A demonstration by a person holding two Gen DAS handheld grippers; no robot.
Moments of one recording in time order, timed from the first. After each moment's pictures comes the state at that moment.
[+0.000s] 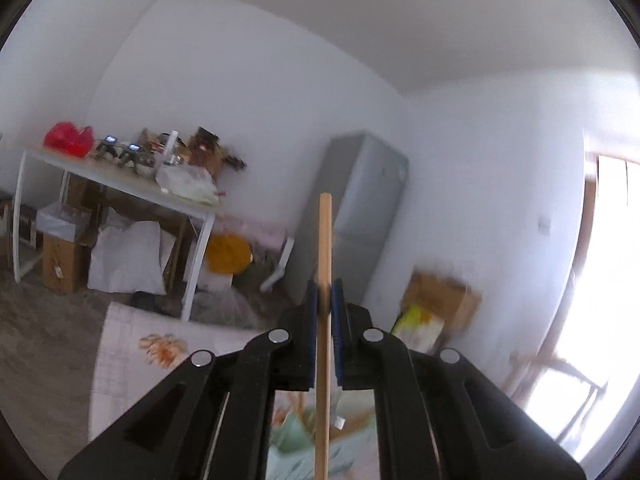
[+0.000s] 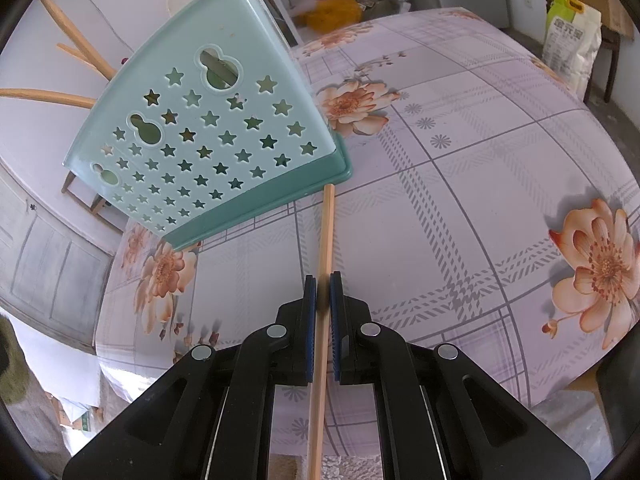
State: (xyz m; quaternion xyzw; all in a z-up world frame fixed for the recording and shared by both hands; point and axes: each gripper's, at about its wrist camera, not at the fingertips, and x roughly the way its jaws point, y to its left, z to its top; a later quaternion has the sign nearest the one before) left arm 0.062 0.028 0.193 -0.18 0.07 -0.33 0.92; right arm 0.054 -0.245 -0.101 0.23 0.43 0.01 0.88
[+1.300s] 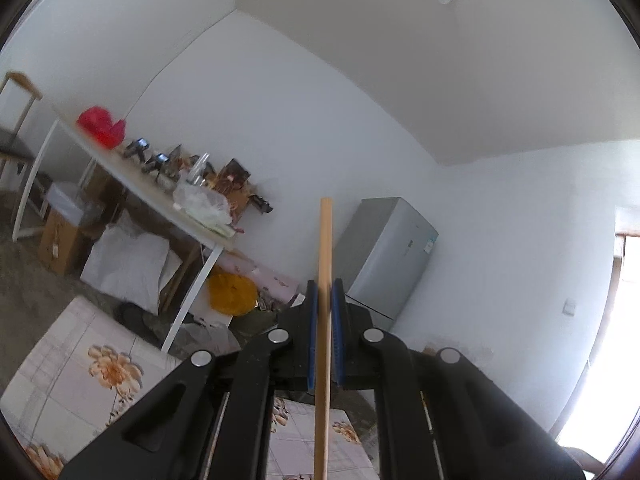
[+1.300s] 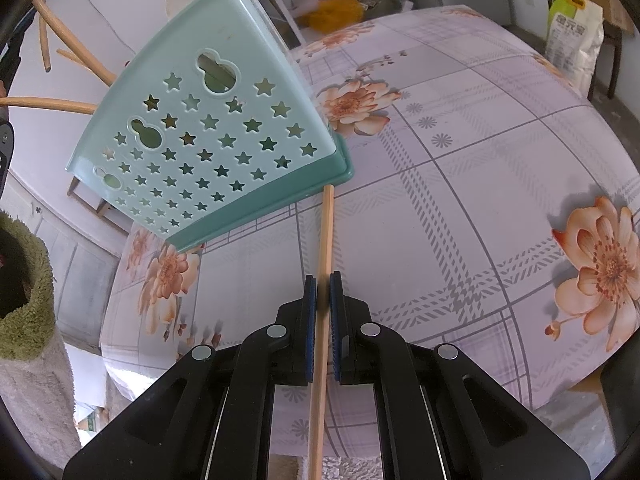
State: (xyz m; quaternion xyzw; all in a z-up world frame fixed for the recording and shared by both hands) left arm 0.124 -0.045 0.179 -0.27 0.00 -0.26 0.93; right arm 0.056 -0.248 -0.102 0.24 0.42 0.02 0.88
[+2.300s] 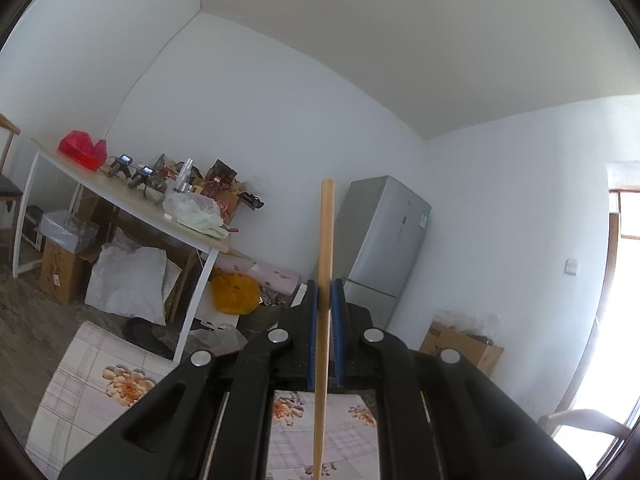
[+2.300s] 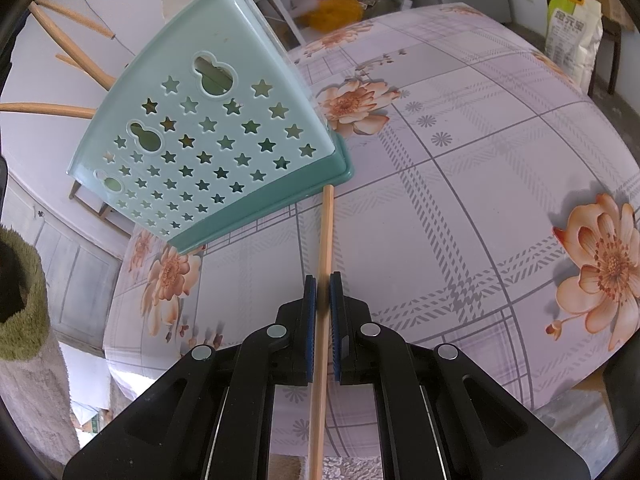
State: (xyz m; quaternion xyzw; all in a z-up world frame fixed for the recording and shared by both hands) left arm 0.116 -0.045 0.188 -0.20 0.01 -0.28 0.94; right arm 0.058 -0.251 -0.103 0.24 0.42 0.02 0.87
